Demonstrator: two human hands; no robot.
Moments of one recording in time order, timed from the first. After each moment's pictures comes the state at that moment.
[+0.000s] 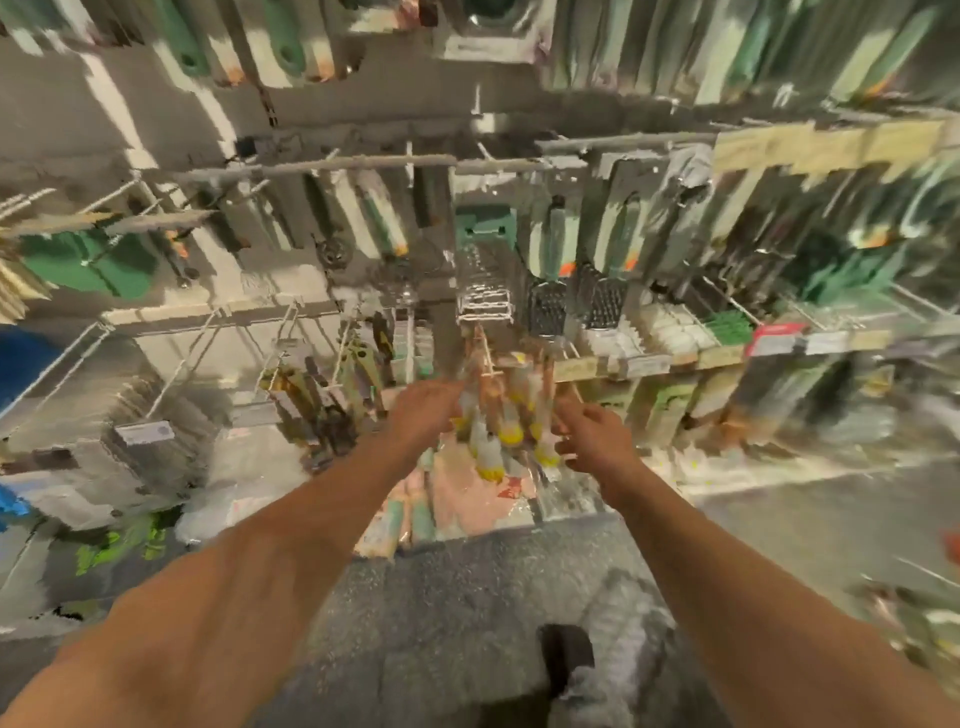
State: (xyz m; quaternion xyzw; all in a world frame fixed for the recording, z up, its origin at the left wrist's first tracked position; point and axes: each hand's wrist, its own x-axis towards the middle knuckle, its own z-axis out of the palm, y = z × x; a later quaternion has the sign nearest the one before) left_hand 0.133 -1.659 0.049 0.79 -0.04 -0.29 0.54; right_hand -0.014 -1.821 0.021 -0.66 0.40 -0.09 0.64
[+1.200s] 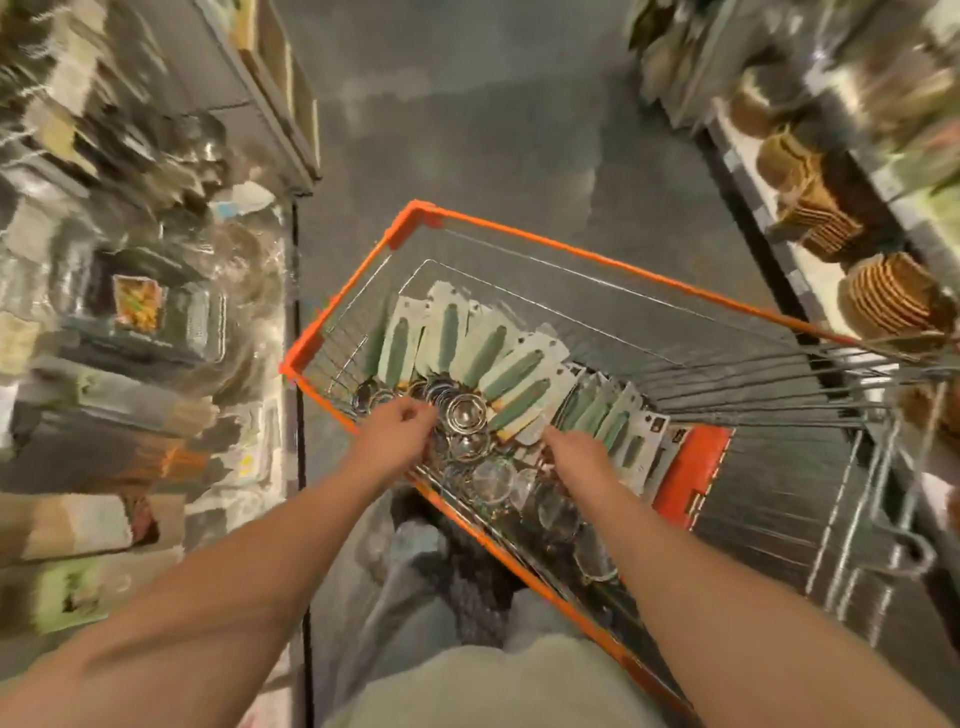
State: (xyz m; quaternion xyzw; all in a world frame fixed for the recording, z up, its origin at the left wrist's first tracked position) left_hand -0.362 -2.097 -0.104 0.61 -0.62 -0.50 -0.01; right_hand -0.537 -1.953 -0.167 -0.01 0.81 -0.29 0.50
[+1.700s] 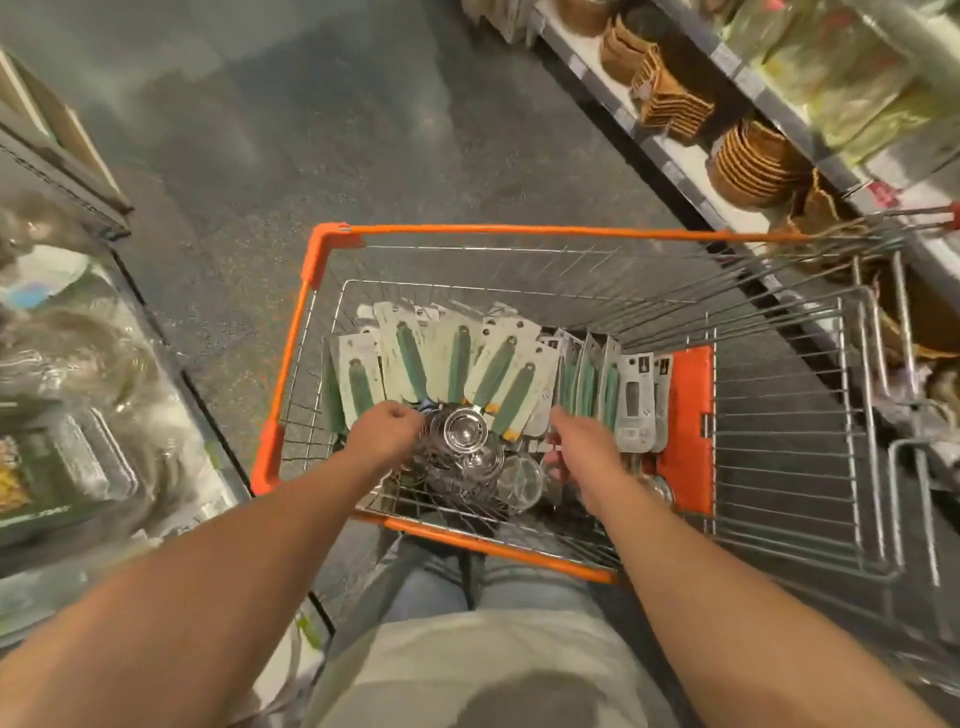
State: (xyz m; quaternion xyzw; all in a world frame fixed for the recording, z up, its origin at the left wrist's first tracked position) left_hand -0.390 -2.227 -0.155 0.48 -0.68 -0.51 -0.22; right_hand -0.494 -2.010 -0.171 0.24 0.77 -0.41 0.41
